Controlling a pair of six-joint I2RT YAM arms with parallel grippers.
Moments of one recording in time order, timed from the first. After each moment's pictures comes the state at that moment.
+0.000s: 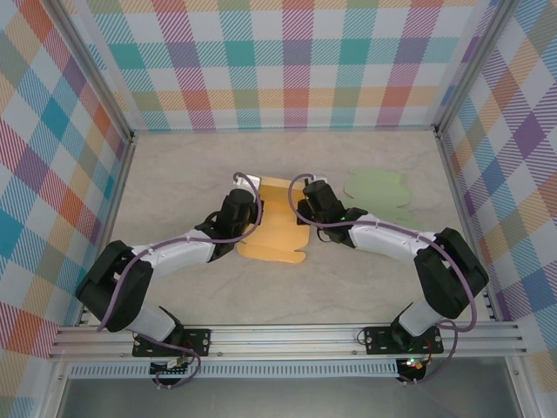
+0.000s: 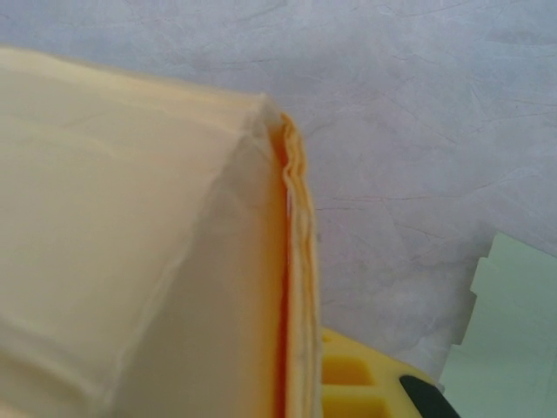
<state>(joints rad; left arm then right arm) -0.67 1.49 0.77 0.26 -0.44 -0.11 0.73 1.56 0.94 -0.10 0.21 0.51</state>
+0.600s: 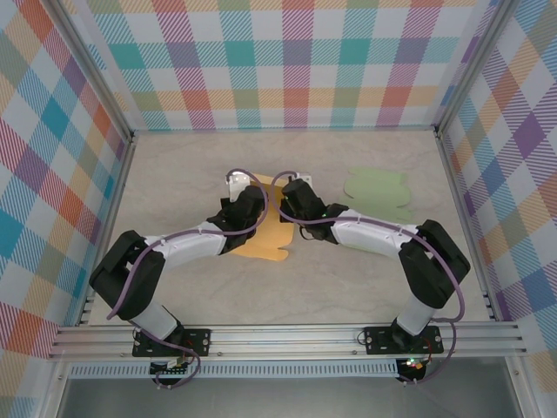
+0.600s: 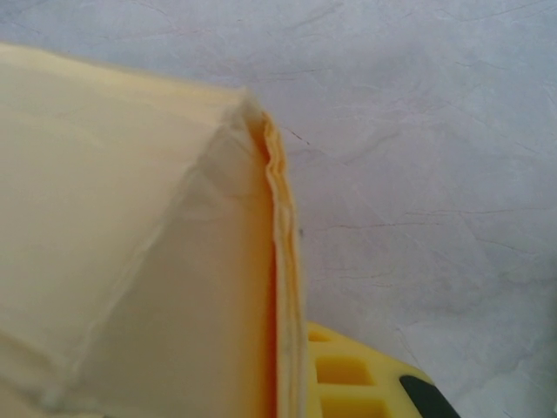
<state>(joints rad) -0.68 1.58 0.88 0.11 -0.79 -0.42 0.82 1.68 1.09 -0.14 0.28 0.60</state>
